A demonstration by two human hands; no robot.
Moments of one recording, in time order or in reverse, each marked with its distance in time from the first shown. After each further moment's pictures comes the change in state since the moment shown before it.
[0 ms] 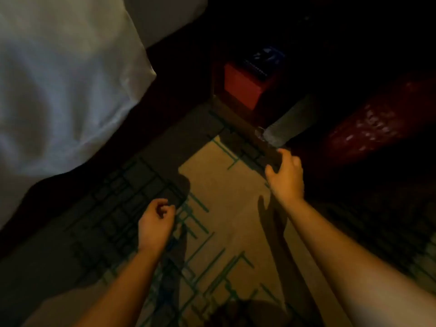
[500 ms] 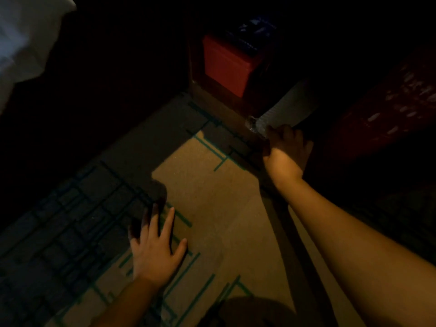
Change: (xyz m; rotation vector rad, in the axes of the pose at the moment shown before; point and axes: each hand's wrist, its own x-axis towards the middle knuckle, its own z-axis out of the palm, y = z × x) left_hand 0.039 -0.097 0.090 0.802 -0.088 0.511; right_hand 0.081 0.038 0.048 -0.589 0.253 -0.293
